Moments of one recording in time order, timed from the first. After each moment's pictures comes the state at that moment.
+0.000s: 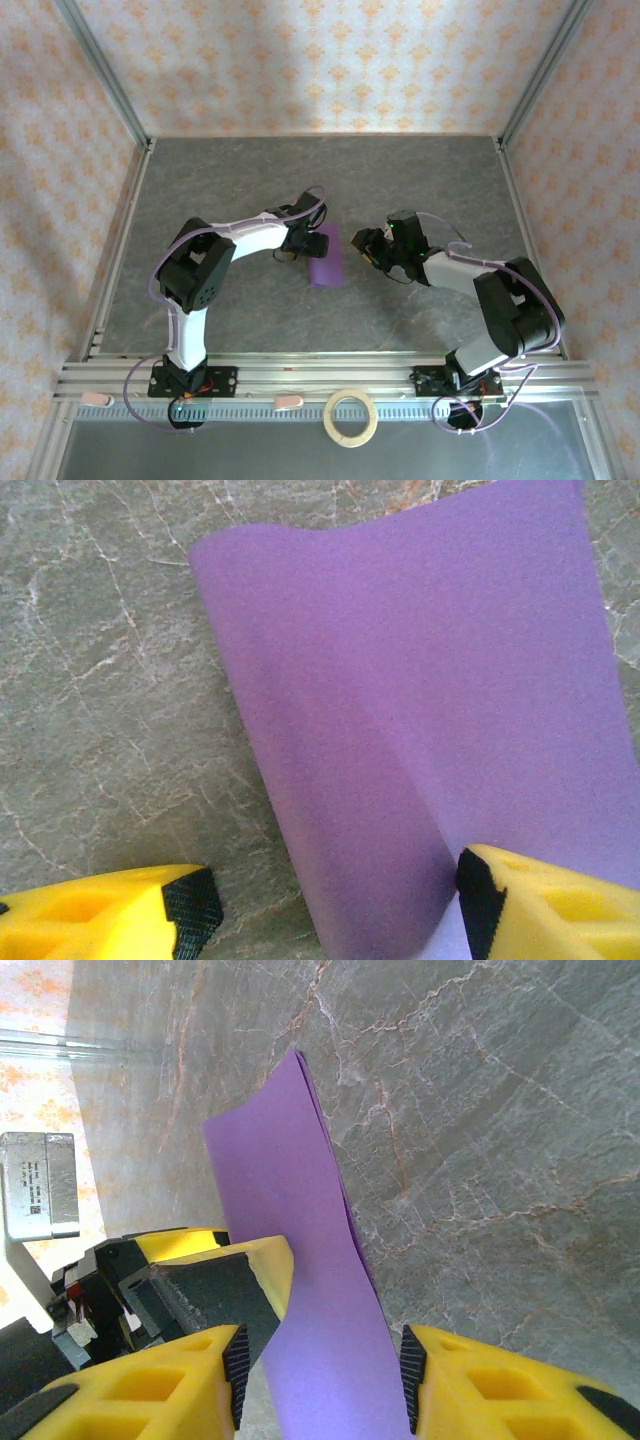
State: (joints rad) left arm -0.56 1.97 1.26 -0.47 -0.06 -0.43; right arm 0.43 1.52 0.65 0.17 -0.38 1.07
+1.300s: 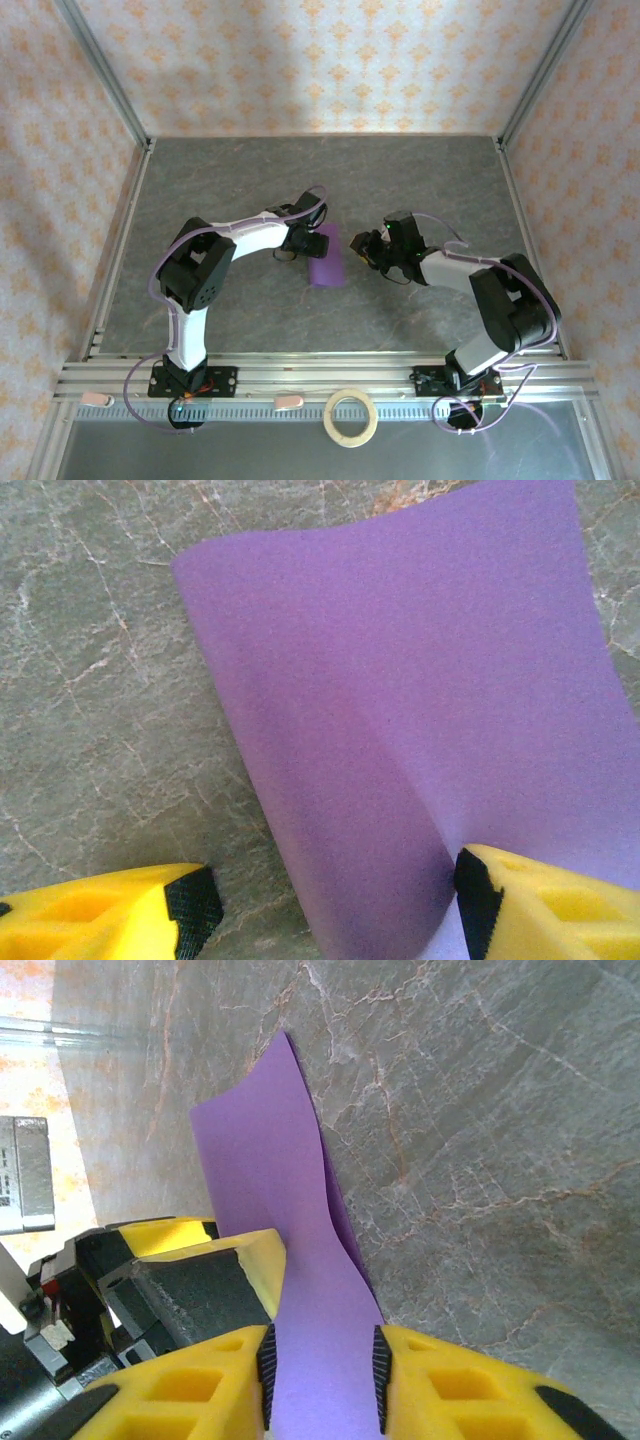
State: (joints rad) left arm -0.56 1.97 1.28 -0.49 -0.05 -0.41; right arm 0.45 1.55 0.65 0.17 -0.39 1.08
